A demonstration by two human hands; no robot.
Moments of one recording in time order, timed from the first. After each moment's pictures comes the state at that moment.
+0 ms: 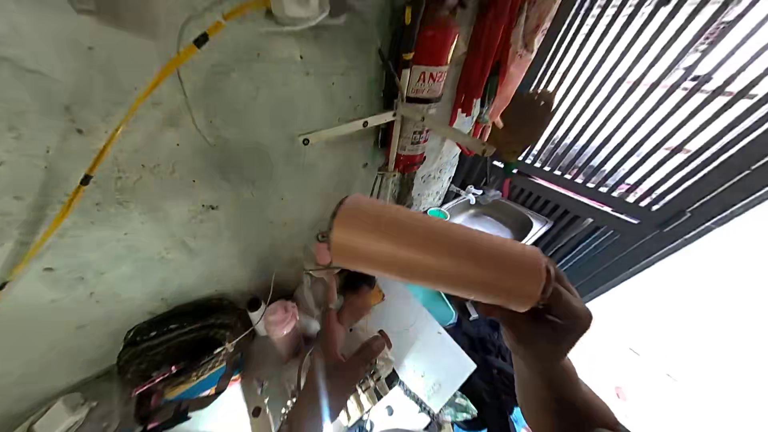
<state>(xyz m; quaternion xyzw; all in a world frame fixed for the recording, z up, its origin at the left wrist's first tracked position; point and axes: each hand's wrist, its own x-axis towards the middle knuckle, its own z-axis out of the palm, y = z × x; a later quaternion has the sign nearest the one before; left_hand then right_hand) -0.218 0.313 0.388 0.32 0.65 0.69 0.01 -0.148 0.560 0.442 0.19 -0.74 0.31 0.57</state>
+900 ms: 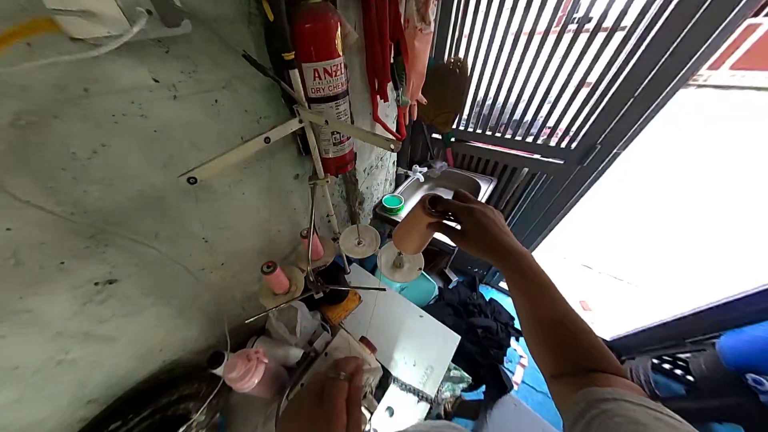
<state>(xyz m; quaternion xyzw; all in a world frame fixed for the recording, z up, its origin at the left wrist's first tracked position) -0.193 0.350 0.420 0.45 0.83 0.28 -0.14 -0.173 0.698 0.438 -0.16 -0.94 0.20 0.22</state>
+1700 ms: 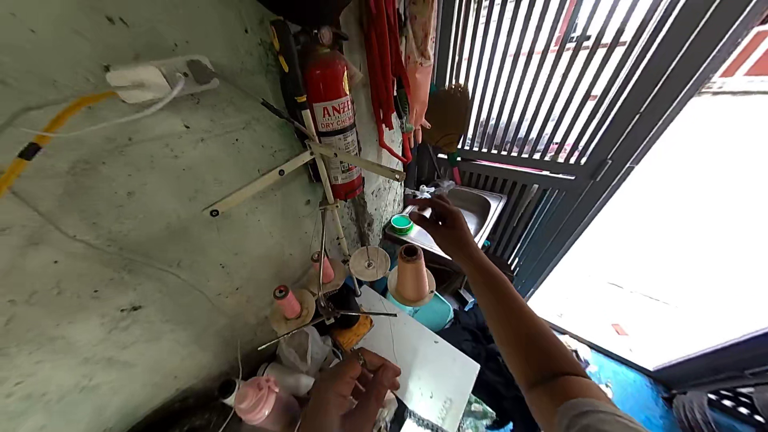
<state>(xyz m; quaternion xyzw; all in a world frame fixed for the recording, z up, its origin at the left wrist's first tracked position) -0.230 0.374 0.442 0.44 0.67 0.57 0.19 -0.241 0.694 0.432 -0.09 -0.81 0.44 0.38</state>
